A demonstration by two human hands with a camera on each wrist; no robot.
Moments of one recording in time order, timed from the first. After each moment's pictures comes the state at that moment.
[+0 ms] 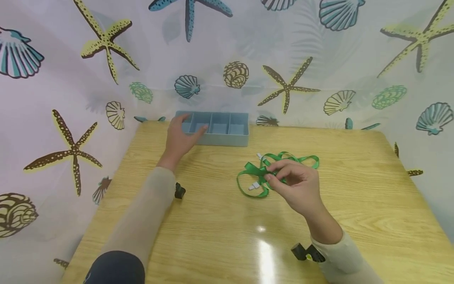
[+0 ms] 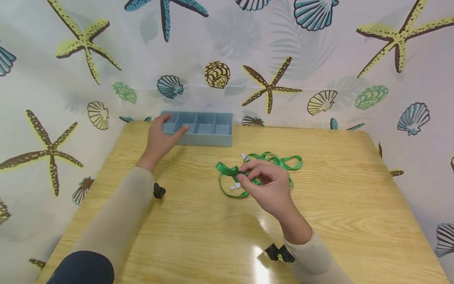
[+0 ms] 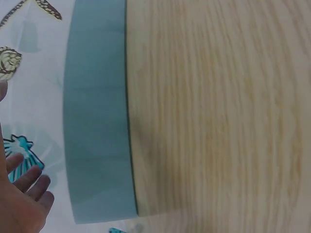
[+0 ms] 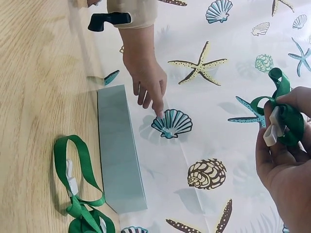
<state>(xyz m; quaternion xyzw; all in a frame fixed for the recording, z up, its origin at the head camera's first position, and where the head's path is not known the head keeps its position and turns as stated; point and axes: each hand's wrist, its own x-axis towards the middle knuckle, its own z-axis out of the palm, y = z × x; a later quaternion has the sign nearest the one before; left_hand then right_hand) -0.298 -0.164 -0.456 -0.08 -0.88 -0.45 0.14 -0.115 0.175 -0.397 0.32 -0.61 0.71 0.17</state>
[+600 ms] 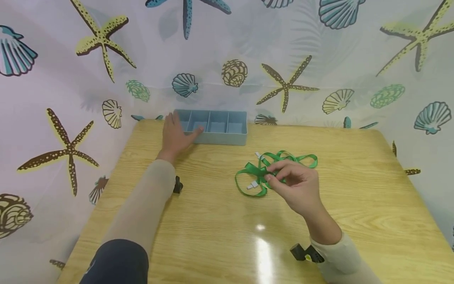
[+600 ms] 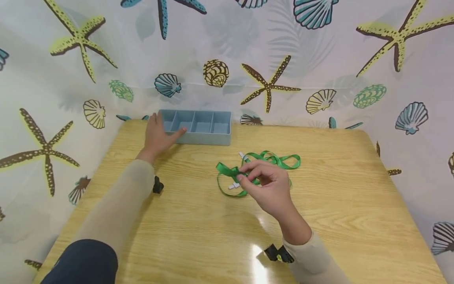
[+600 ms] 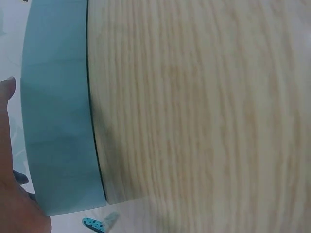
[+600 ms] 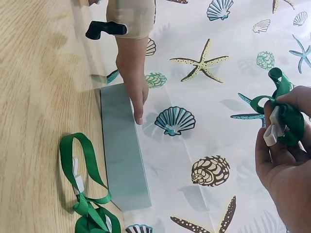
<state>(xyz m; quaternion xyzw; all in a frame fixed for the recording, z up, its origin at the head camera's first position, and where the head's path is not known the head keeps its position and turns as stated) -0.327 -0.180 -0.476 -0.03 -0.96 -0.29 0.06 -0.114 0.176 -0.400 0.31 -0.61 0.71 0.17</state>
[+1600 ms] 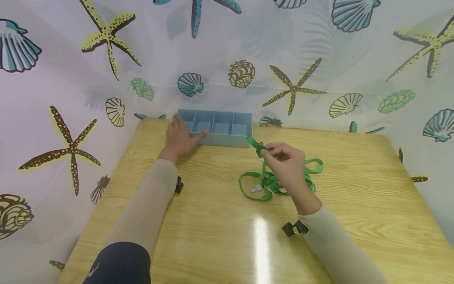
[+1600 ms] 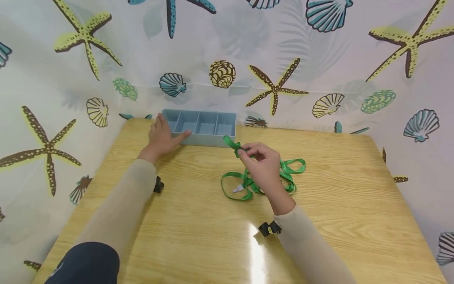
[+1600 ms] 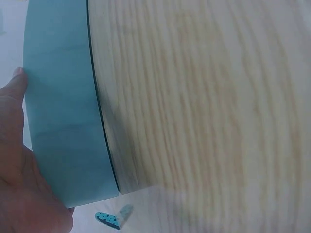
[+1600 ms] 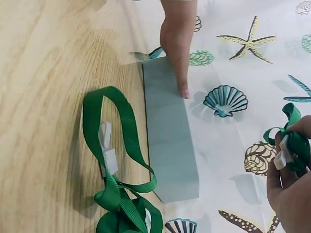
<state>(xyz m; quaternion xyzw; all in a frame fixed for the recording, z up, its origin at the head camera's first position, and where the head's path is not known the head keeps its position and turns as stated) -0.328 -0.182 -0.478 -0.04 -0.97 -0.26 -0.02 -0.188 0.160 -0.429 0.13 -0.72 0.66 0.17</state>
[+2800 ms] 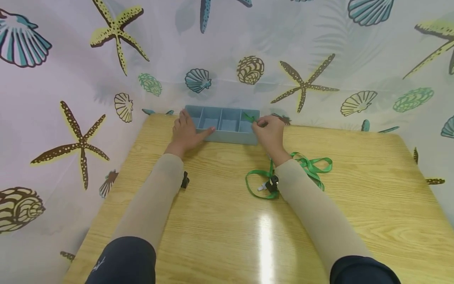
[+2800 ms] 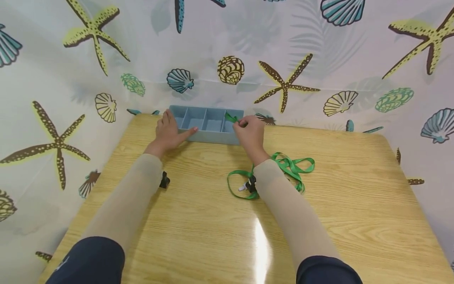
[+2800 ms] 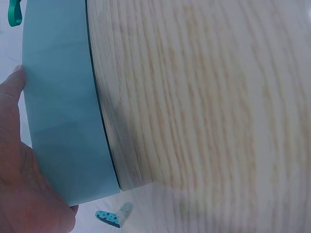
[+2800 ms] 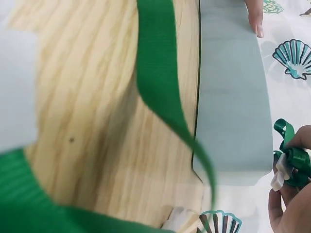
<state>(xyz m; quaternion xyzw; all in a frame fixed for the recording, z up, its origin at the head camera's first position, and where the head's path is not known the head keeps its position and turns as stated) -0.340 -0.190 -0.478 -0.03 -0.97 -0.23 -0.05 -0.318 0.113 -0.460 0.07 -0.84 0.49 0.22</state>
